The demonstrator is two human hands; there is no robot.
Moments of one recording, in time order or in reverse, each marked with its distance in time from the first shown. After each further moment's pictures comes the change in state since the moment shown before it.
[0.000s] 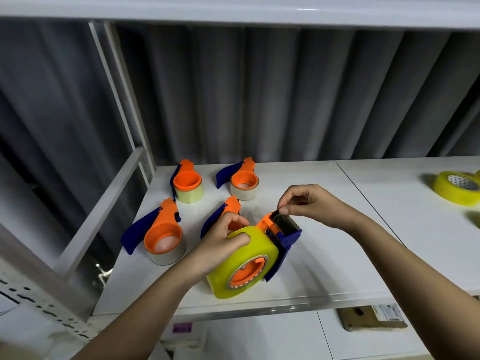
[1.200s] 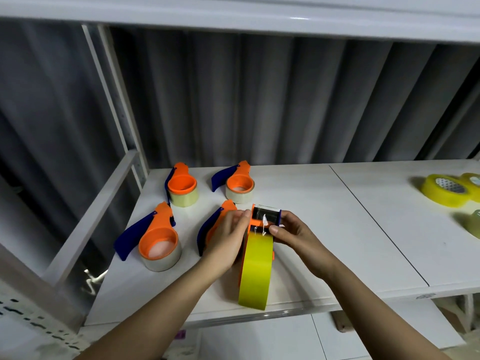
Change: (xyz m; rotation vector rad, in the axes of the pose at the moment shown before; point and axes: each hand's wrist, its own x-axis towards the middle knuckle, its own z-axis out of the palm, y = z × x) left_hand 0.035 -0.012 0.022 -0.086 0.206 -0.003; right_hand -0.023 0.036 0.070 0.419 0.249 0.164
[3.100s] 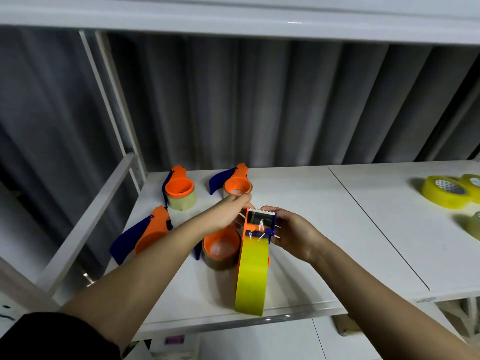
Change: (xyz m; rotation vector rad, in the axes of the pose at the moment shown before) left_hand 0.062 0.034 -0.016 0.212 -0.332 -0.017; right_hand 0.032 -0.025 0.002 0.456 0.067 0.404
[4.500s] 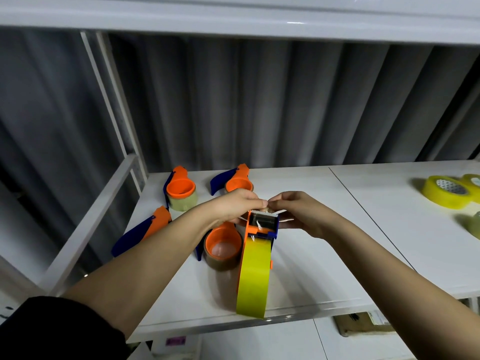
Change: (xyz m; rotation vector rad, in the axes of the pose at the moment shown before) left_hand 0.002 0.025 -0.001 0.063 -0.072 -0.020; right_hand -0.016 -0.050 0.012 -0.553 0.029 -0.079
